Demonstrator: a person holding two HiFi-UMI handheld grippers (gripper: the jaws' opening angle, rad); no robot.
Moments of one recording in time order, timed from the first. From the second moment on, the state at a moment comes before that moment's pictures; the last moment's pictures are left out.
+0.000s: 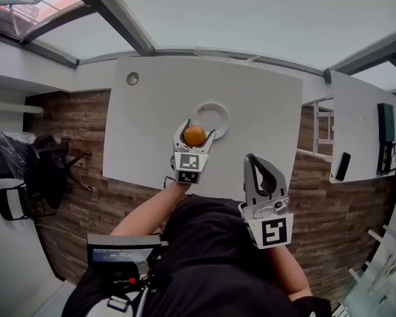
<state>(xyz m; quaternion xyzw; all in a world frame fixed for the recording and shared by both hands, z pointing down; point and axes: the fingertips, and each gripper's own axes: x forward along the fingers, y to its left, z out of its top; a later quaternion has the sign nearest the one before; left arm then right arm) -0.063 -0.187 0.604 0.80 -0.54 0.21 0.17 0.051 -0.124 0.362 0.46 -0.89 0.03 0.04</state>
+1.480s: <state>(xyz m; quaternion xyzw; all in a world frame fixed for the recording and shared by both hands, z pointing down) -0.027 -0.220 0.707 0.80 -0.47 0.30 0.24 0.106 -0.122 0.383 0.53 -0.84 0.05 0.07</state>
